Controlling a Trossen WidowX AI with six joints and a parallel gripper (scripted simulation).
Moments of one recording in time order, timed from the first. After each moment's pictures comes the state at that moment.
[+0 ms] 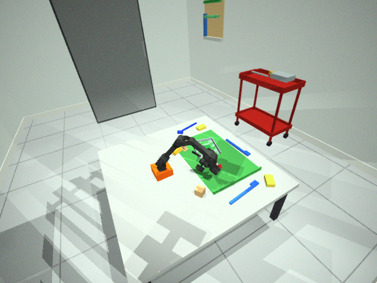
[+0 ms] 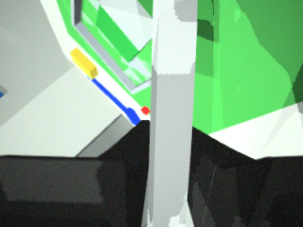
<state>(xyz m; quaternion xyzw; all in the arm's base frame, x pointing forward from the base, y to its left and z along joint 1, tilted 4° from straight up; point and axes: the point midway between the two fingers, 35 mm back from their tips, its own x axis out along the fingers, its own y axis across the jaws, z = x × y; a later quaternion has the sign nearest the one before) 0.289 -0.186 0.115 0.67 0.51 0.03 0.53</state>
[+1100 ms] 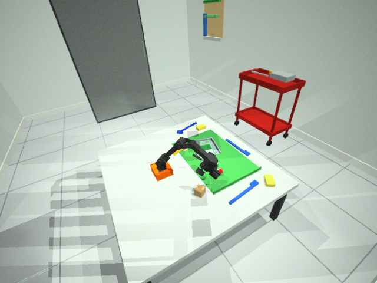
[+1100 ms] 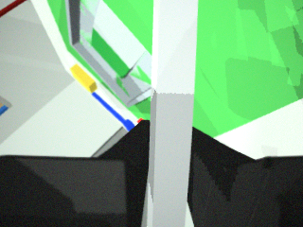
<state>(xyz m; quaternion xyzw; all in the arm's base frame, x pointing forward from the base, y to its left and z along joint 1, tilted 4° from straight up) 0.277 -0.216 0.103 0.68 0.50 0.01 0.53</state>
